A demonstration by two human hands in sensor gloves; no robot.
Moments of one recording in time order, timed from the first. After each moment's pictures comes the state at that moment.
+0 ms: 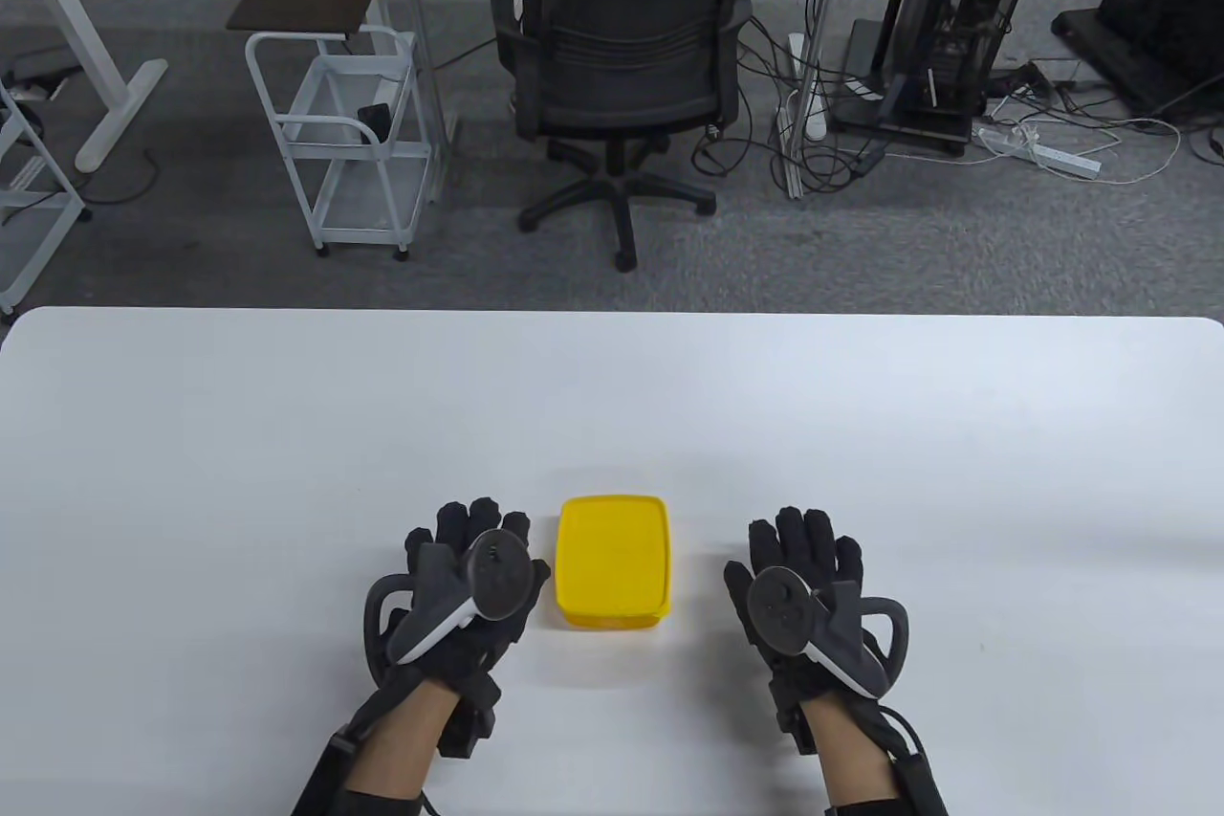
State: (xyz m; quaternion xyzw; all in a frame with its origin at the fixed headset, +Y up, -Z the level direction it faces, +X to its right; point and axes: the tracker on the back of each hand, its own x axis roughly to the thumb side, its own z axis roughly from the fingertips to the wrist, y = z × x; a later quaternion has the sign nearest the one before) left_hand -0.171 -0.694 -0.296 -0.09 -0.08 0.08 0.99; right_hand 0.154 -0.740 -0.292 0.04 -0.03 1.00 0.05
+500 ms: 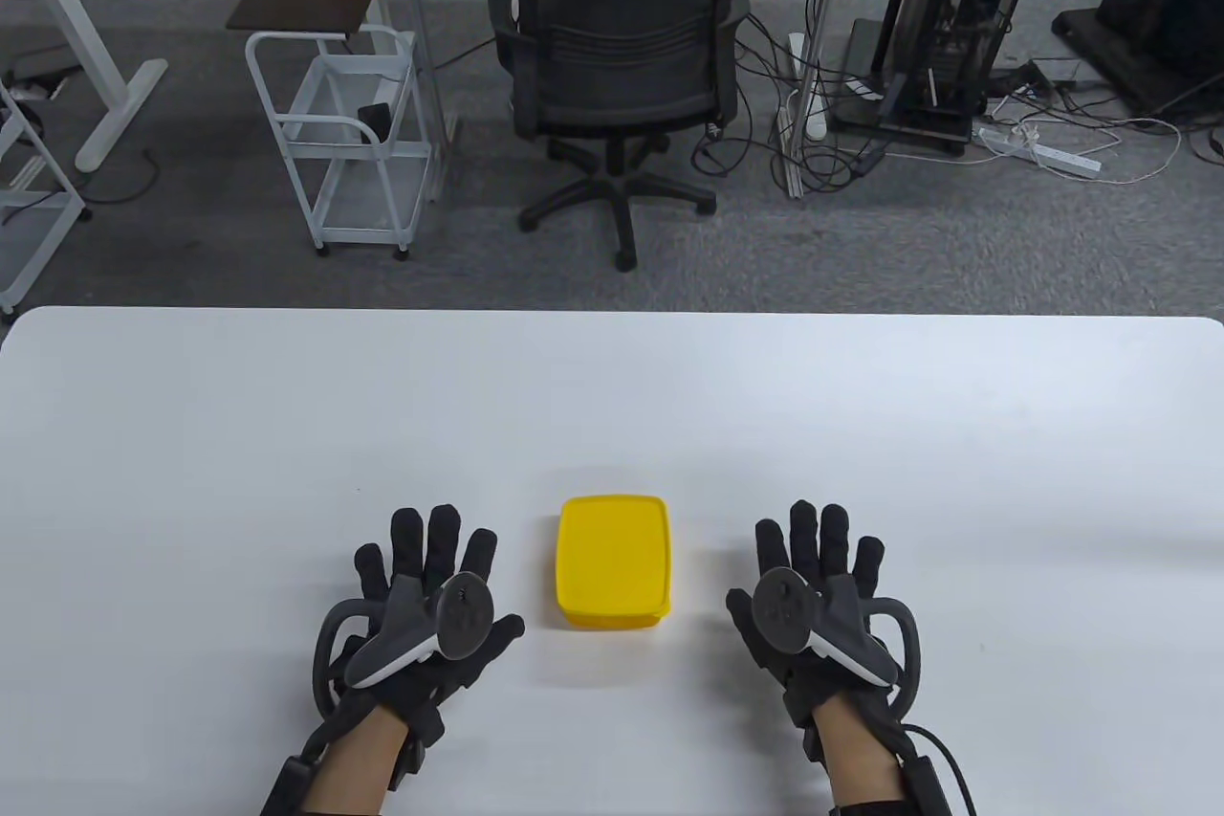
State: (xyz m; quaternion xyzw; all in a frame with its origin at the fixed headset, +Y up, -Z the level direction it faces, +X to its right) left_hand -0.199 -0.737 -0.289 -0.14 -0.10 -0.02 0.98; right_hand 0.159 -0.761 -0.295 0.05 0.09 0.99 0.02
